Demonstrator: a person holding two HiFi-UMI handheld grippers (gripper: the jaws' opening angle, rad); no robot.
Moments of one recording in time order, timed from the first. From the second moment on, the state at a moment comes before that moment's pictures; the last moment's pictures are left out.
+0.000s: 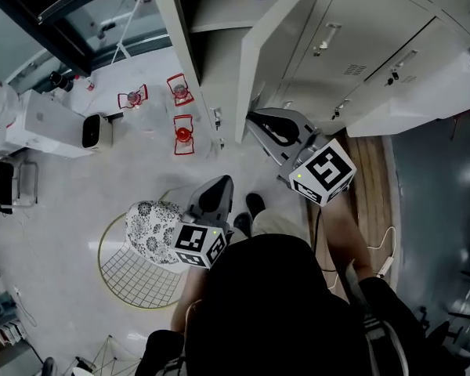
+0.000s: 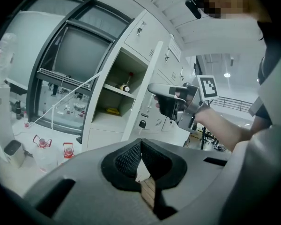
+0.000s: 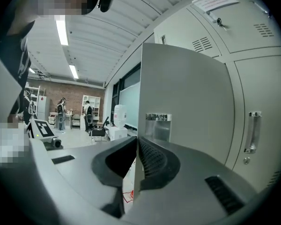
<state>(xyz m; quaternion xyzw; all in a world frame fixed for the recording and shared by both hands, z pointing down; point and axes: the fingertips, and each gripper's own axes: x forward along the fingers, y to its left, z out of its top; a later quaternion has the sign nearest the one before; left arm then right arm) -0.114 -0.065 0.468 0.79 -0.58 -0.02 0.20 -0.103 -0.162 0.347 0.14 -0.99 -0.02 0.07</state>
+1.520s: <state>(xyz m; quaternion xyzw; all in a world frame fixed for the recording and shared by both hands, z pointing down) -0.116 -0.105 0.457 0.66 -0.72 -0.04 0.20 -0.155 -0.211 0.363 0.00 -1.00 -0.03 0.05</state>
